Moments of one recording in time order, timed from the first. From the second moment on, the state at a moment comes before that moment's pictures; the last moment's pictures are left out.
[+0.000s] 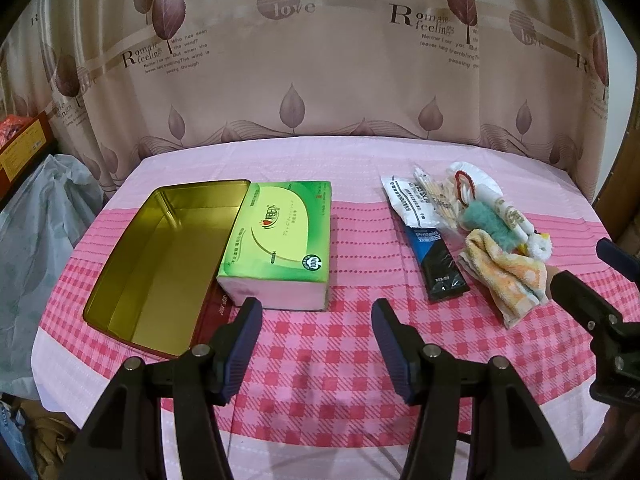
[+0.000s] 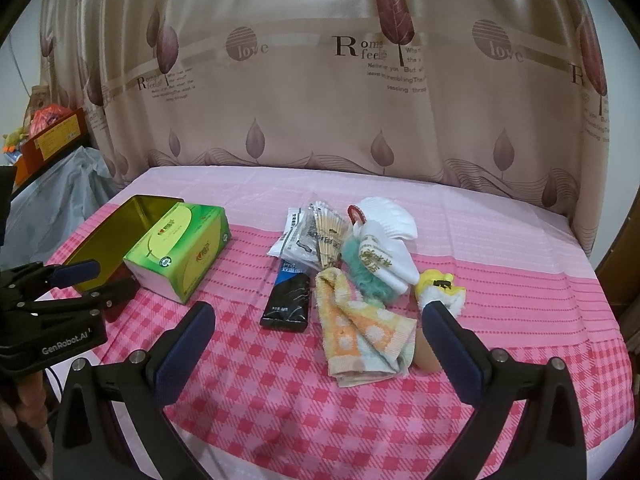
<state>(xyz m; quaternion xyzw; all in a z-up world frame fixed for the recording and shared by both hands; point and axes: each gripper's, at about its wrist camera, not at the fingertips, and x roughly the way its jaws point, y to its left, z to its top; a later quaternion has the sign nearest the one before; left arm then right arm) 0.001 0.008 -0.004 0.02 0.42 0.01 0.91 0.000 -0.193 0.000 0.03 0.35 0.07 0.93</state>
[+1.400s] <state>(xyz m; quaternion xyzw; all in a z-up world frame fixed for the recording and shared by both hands) 0.003 0.009 -0.015 0.02 0.43 0.01 0.90 0.000 -0.192 -0.004 0.03 0.36 0.08 0.93</state>
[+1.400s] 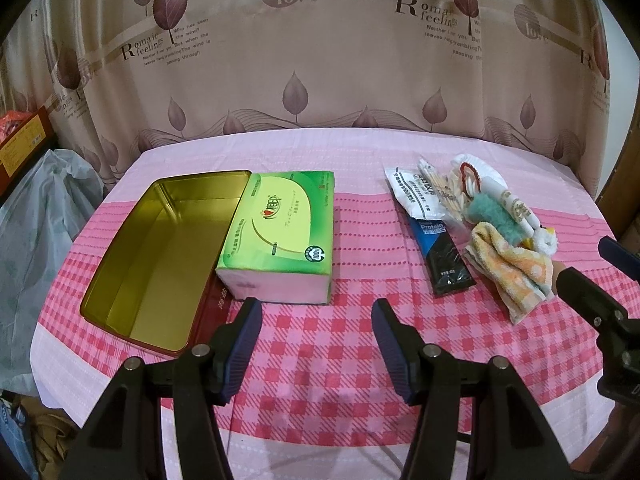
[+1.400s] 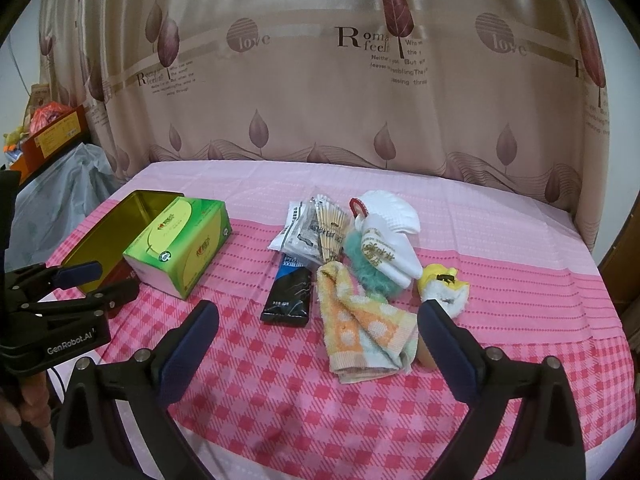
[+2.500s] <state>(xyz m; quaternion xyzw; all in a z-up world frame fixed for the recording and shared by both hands) 0.010 0.004 -0.027 0.03 0.44 0.01 0.90 0.009 -0.229 -0.019 0.02 0.38 0.05 0.92</state>
